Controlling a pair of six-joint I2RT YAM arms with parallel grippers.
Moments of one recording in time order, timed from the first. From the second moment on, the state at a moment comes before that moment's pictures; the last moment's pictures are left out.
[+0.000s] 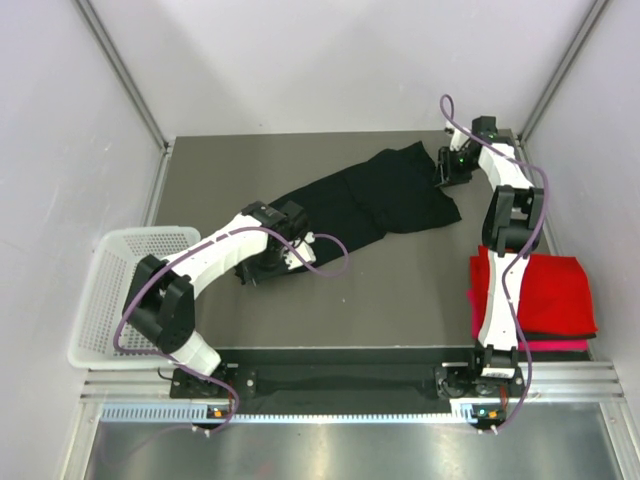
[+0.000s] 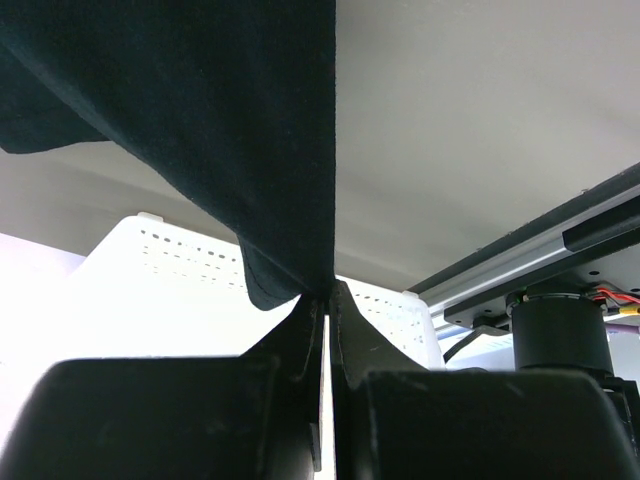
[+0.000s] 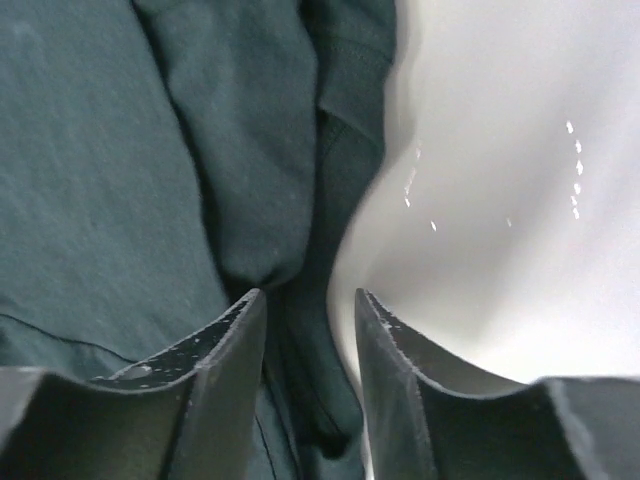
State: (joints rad) left arm -0.62 1.59 1.21 -1.24 -0.23 0.50; right arm -0.08 2.48 2.19 -0.80 -0.44 -0.17
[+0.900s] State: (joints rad) left arm -0.63 1.61 1.23 -1.24 -0.23 0.50; right arm 0.01 2.48 2.22 -0.86 -0.23 -0.25
